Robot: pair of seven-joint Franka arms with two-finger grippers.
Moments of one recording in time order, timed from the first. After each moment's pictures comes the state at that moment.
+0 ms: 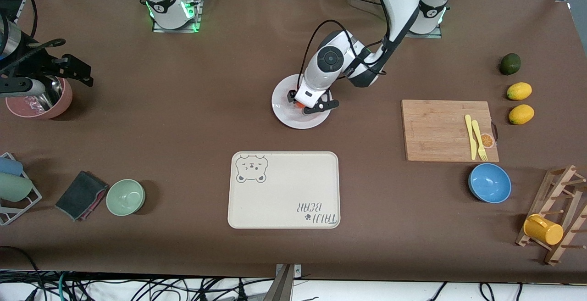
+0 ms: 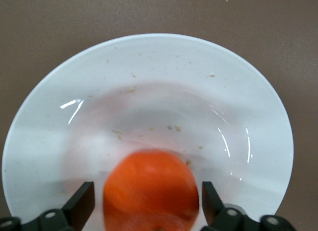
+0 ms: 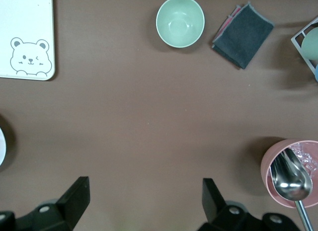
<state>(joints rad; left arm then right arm) -0.49 0.57 -0.34 -1.96 -0.11 2.53 -1.02 -0.02 0.02 0.05 -1.61 -0.02 1.58 -0.03</state>
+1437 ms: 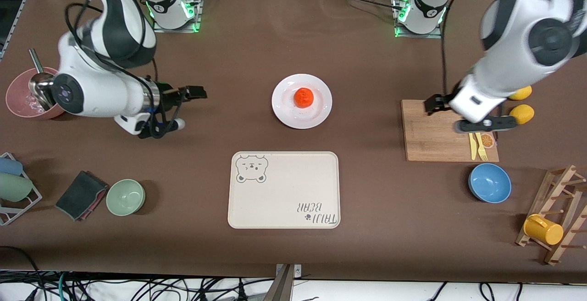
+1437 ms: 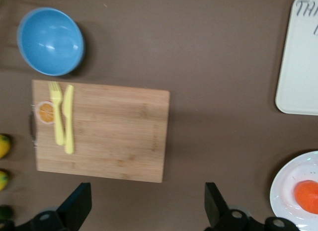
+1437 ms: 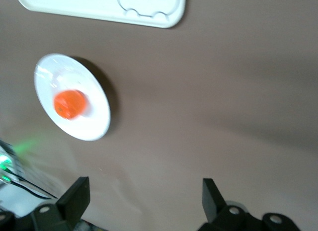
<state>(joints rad) -0.06 0.12 -0.09 -1.69 0.02 1.71 -0.25 0.19 0.30 0.11 -1.75 0.42 1.75 0.00</state>
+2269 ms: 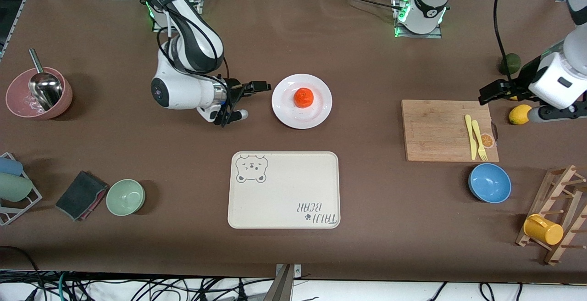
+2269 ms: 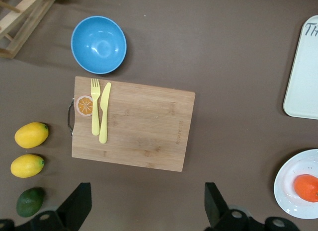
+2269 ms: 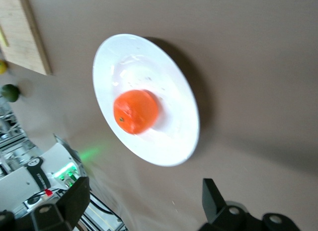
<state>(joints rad) -0.01 0.09 -0.01 -1.56 -0.01 1.55 -0.18 0.20 0.40 0.35 -2.01 0.83 2.18 -0.14</state>
